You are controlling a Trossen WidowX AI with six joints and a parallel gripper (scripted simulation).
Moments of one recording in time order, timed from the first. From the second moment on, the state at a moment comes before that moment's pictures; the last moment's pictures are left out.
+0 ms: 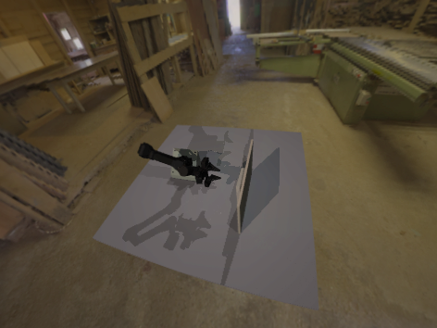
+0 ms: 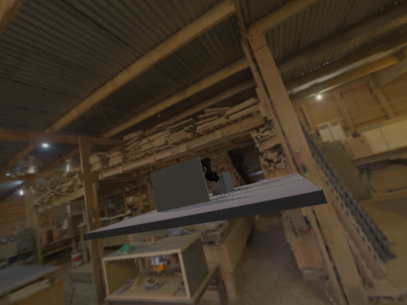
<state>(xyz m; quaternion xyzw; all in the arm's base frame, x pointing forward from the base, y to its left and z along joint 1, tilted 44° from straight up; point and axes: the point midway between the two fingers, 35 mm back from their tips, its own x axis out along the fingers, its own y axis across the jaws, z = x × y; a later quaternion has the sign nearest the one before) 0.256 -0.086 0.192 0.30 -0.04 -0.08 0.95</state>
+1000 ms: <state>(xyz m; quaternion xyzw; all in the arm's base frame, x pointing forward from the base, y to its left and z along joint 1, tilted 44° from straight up) 0.334 -0.102 0.194 0.30 -0.04 -0.08 0.95</state>
